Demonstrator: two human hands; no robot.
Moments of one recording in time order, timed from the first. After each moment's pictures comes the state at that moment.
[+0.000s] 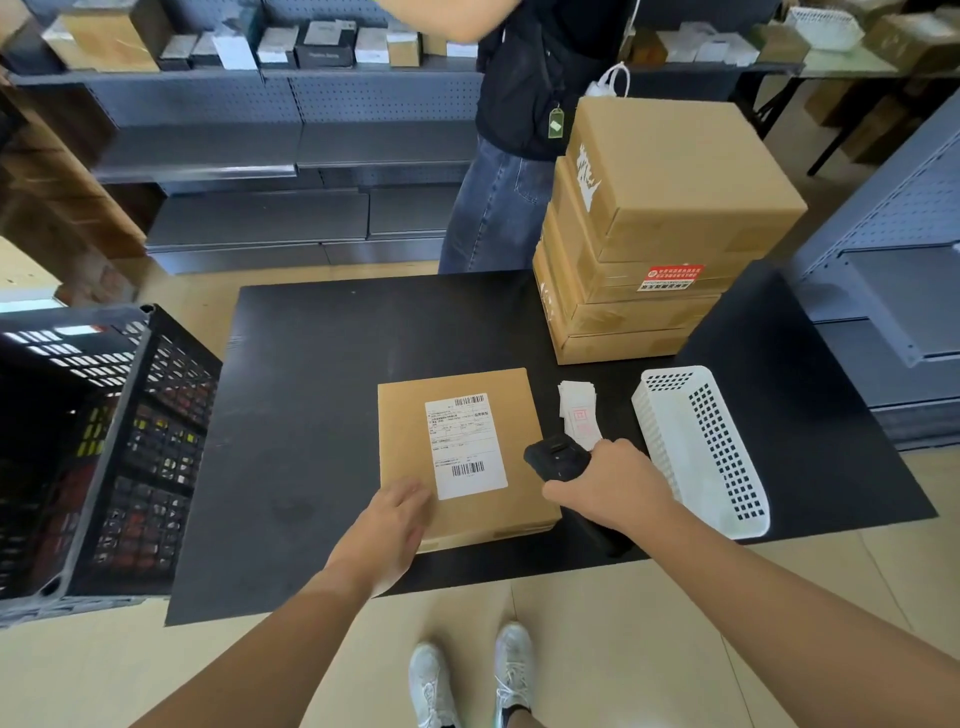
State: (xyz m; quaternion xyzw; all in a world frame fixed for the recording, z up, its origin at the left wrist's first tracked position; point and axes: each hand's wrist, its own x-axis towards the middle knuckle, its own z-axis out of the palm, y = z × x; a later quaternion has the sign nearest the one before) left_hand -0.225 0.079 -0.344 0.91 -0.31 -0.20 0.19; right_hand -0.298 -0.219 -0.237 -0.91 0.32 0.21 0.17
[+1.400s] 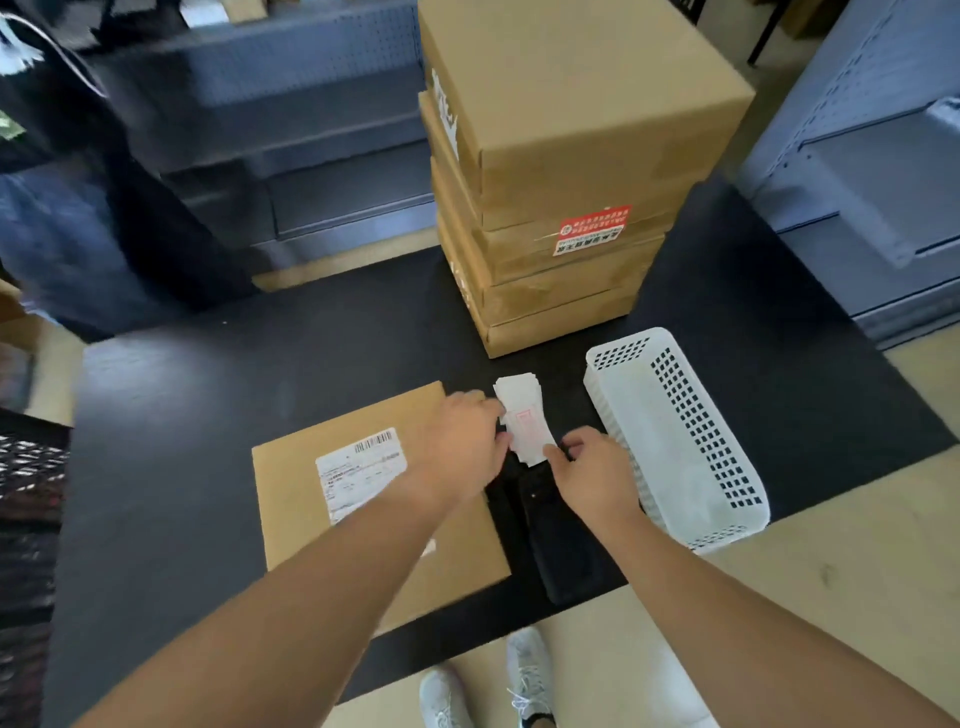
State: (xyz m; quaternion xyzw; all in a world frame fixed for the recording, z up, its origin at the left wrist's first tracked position) left_hand -0.152 -0.182 -0.323 0.89 -0.41 -0.17 0.12; right_hand -0.280 -0.308 -0.376 -0.83 0.44 0.04 0.34
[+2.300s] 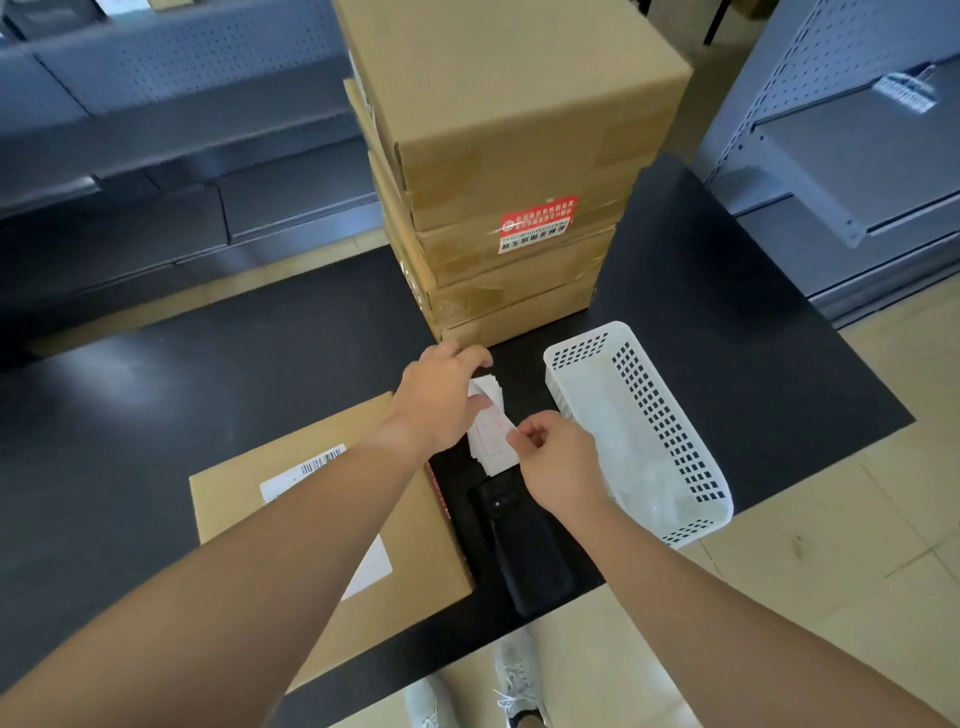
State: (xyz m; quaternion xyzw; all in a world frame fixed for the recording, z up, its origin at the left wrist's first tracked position) left_hand -0.116 -0.236 -0.318 0.87 -0.43 -0.18 0.15; right_hand -0.270 -0.320 -0.350 -0.80 0.42 0.00 0.43
